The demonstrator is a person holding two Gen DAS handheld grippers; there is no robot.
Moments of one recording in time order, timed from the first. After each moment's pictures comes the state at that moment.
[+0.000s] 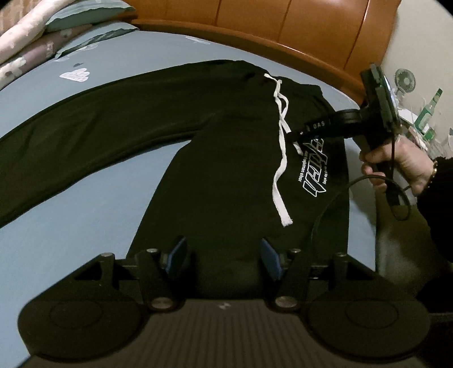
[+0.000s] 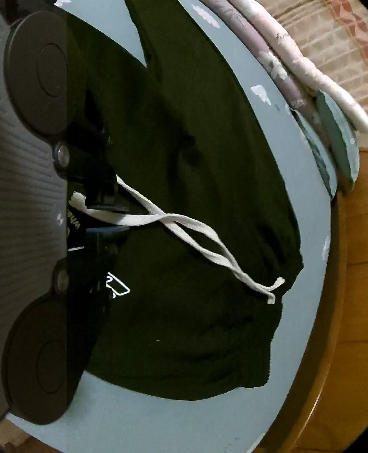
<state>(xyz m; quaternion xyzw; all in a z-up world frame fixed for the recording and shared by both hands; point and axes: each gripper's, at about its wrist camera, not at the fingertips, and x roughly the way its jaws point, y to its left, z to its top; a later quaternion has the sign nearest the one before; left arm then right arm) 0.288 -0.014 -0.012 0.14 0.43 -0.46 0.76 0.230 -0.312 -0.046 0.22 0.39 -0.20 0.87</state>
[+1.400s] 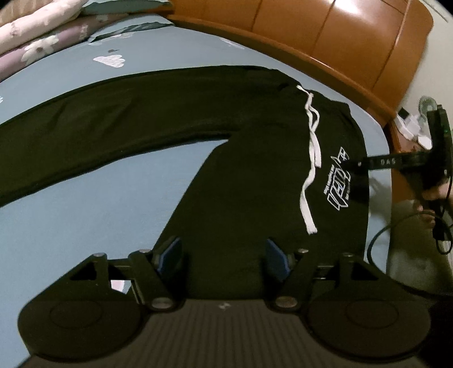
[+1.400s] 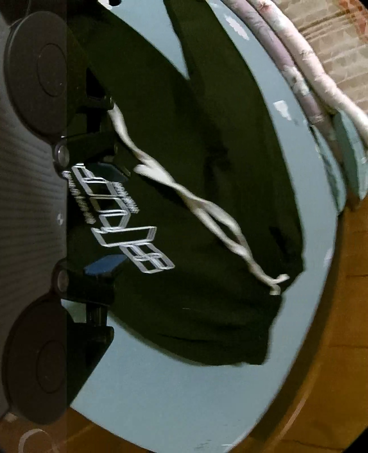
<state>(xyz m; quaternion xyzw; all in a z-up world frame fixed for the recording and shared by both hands) 0.302 0.006 -0.016 0.10 0.45 -0.41 0.79 0.182 -0.301 -0.020 0.17 0.41 -0.18 0.88</state>
